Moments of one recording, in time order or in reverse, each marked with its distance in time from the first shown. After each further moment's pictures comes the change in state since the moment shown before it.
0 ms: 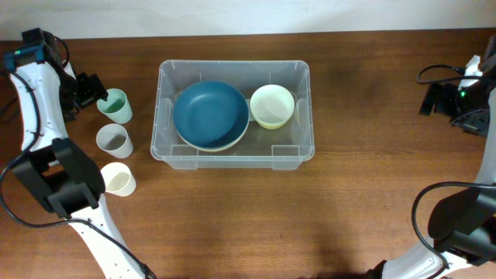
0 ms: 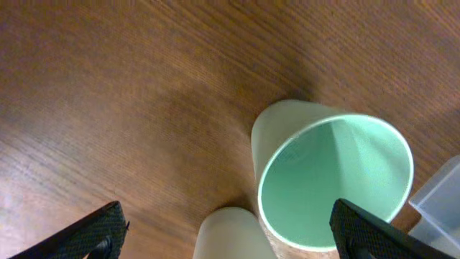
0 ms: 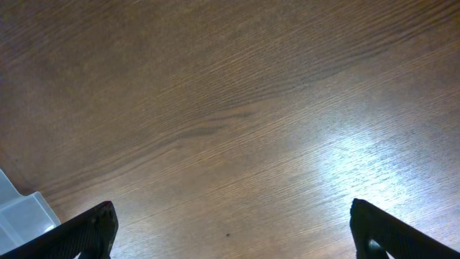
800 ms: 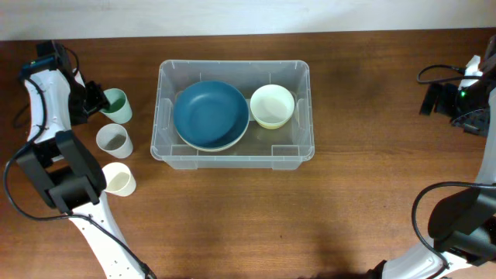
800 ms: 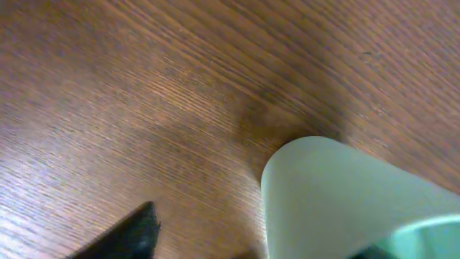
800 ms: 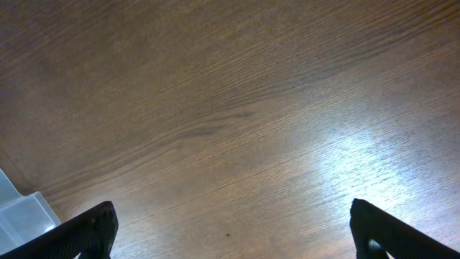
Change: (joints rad) left arm -0.003 0.060 -0.102 0.152 0.000 0.012; right arm 0.000 0.000 0.000 0.000 0.000 0.000
